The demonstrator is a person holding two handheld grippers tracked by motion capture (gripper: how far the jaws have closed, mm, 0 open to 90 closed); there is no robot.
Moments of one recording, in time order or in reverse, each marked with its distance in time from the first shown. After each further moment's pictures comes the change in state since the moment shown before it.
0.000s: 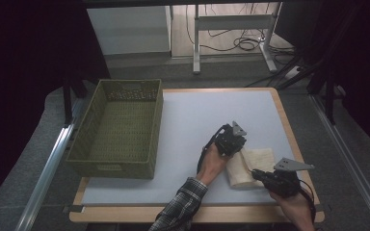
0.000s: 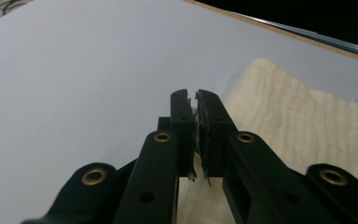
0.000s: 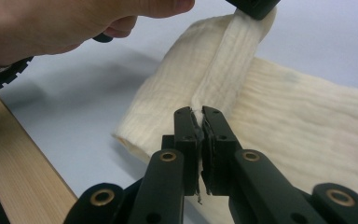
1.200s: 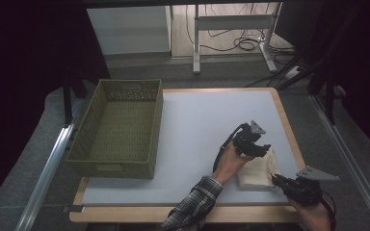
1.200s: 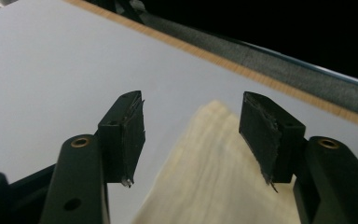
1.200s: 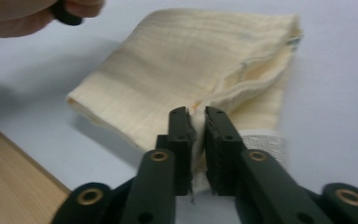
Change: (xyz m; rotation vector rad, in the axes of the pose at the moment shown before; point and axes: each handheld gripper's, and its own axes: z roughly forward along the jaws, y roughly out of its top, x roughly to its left) left arm -0.019 0.023 0.018 -0.033 -0.094 -0.030; right arm -0.029 -0.036 -0.036 -0.021 -0.122 0.093
